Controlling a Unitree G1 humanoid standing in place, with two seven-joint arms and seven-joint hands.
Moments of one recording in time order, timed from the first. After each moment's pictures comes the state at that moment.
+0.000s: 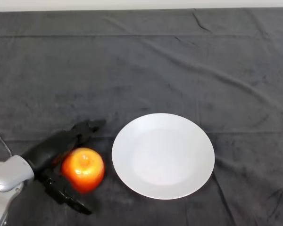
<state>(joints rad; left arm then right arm) -0.26 0.56 -0.19 0.18 0.04 0.05 -0.50 -0.33 -0.38 -0.33 1.10 0.40 -0.59 -0.39</state>
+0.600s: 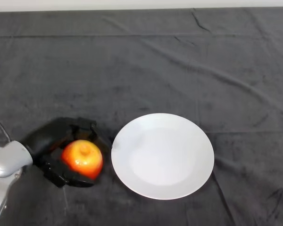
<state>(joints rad) -0.30 0.56 -0.18 0.20 0.13 0.04 -0.37 -0.33 -0.38 -0.33 1.10 0.40 -0.59 -0.39</state>
